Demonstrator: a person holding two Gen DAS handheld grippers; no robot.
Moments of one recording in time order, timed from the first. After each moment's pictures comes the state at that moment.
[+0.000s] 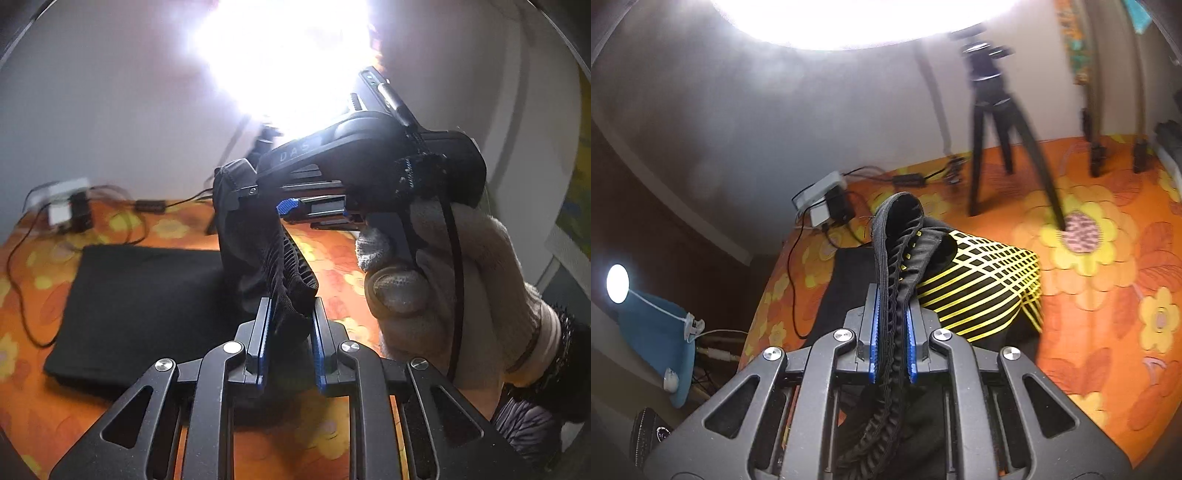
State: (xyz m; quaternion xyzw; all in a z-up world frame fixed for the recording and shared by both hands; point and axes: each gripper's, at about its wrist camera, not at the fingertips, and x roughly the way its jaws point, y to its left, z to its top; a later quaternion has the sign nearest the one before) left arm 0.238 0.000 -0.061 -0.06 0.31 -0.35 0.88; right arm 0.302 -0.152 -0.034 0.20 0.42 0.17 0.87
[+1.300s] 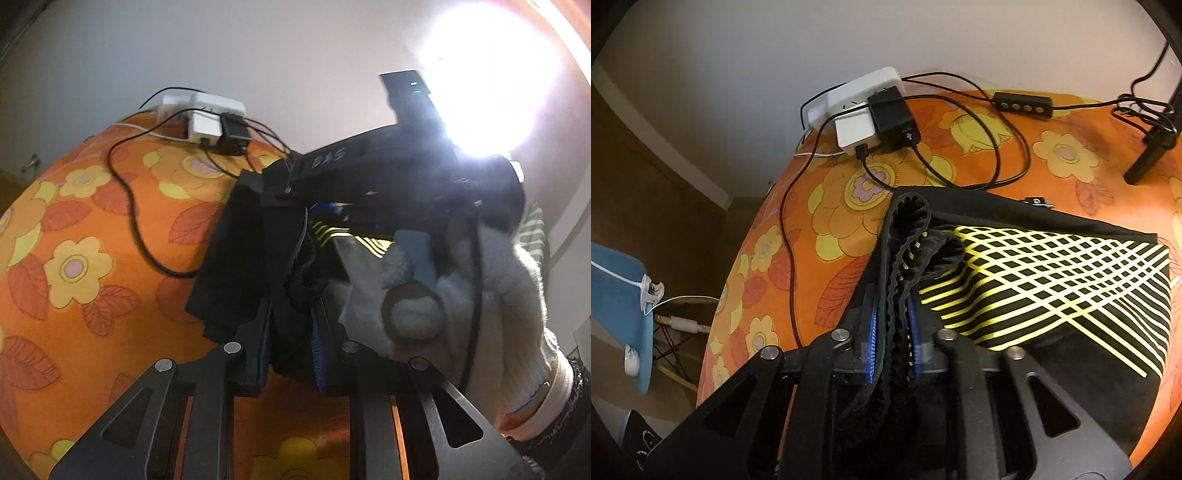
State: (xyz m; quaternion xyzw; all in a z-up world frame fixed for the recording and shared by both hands) left arm 0.277 0.125 -0.125 -0.17 0.38 -0.21 0.88; right arm 0.379 0.018 -0.116 0.12 0.50 0.18 0.84
